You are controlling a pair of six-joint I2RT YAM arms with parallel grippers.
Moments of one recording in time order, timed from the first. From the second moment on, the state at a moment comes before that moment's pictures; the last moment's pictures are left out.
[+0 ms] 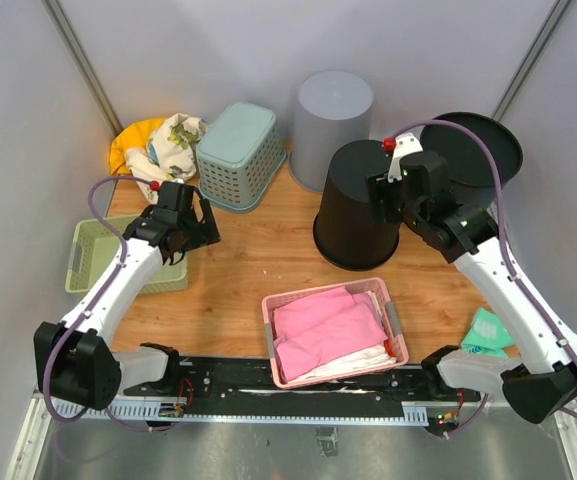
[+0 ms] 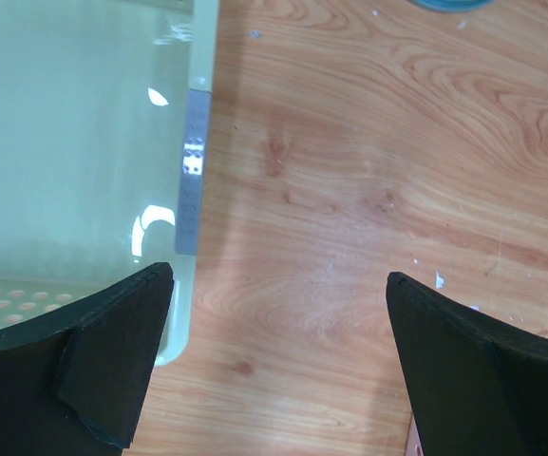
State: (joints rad) left arm -0.24 1.21 0.98 -0.67 -0.23 -0.48; right arm 0.51 1.19 1.37 -0.76 0.25 0.06
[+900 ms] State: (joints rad) left arm -0.19 1.25 0.90 -0.52 0.00 -0.48; right arm 0.51 1.12 1.36 -0.75 0.27 0.07
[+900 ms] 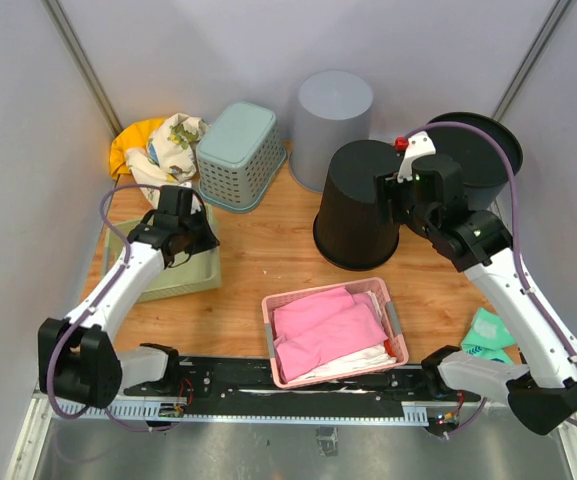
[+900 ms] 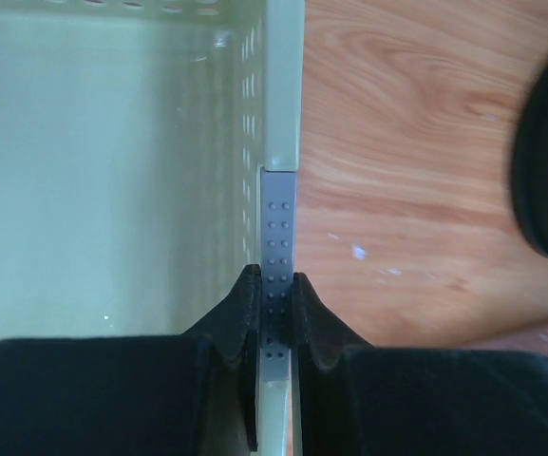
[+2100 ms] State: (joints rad) left arm -0.22 1.13 0.54 0.81 0.67 -1.65; right arm 0.51 1.12 1.36 -0.74 0.32 0.05
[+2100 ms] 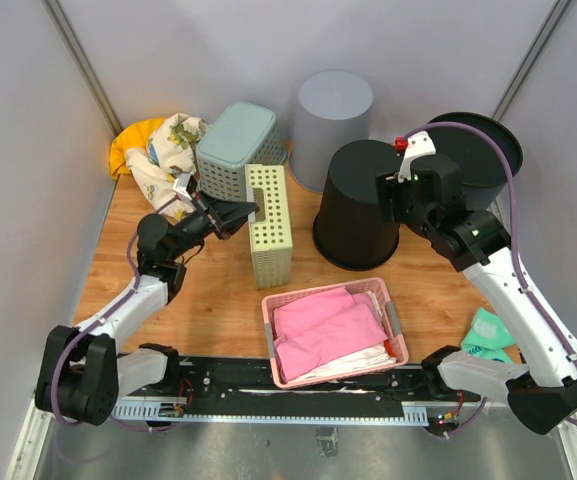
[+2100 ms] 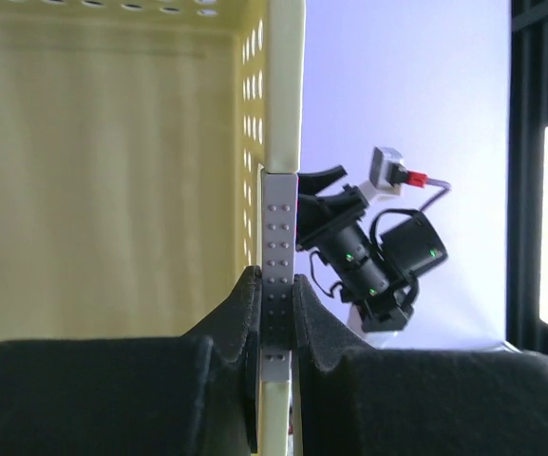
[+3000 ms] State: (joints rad) left arm 0.24 0.90 0.37 0.24 0.81 -1.28; right arm 0.51 1.12 1.34 -0.74 0.32 0.05
